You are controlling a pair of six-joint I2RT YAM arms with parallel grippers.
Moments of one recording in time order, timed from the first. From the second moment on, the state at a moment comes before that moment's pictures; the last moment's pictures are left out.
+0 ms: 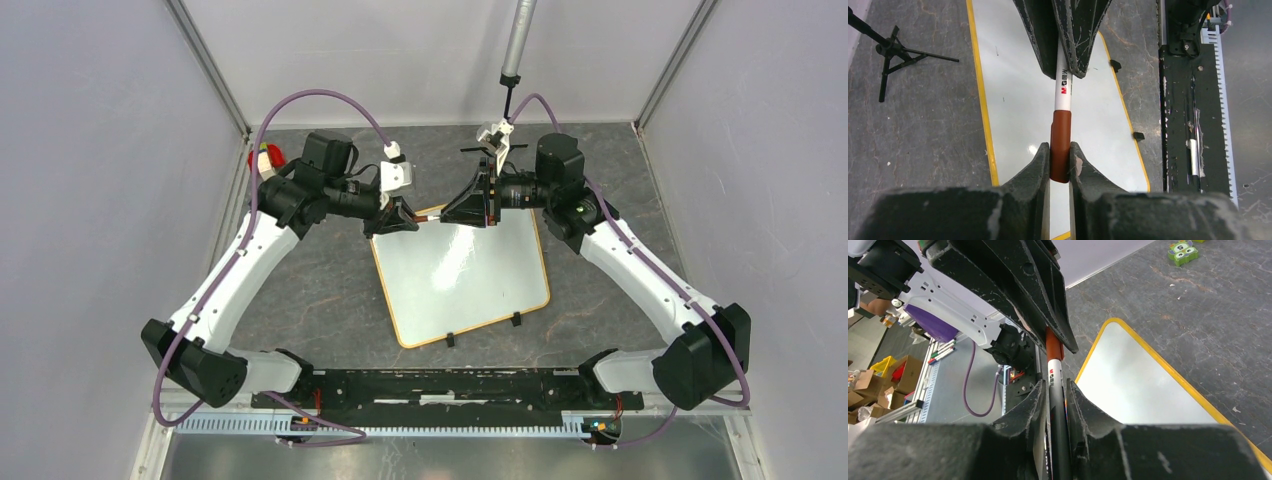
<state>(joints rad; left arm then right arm) -0.48 1.32 1.45 -0.84 0.85 0.65 0.49 1.32 1.17 -0.03 -0.99 0.32</state>
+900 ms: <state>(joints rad) -0.38 1.31 1.45 -0.86 0.80 0.65 0.31 1.34 1.25 -0.16 -1.05 0.24</state>
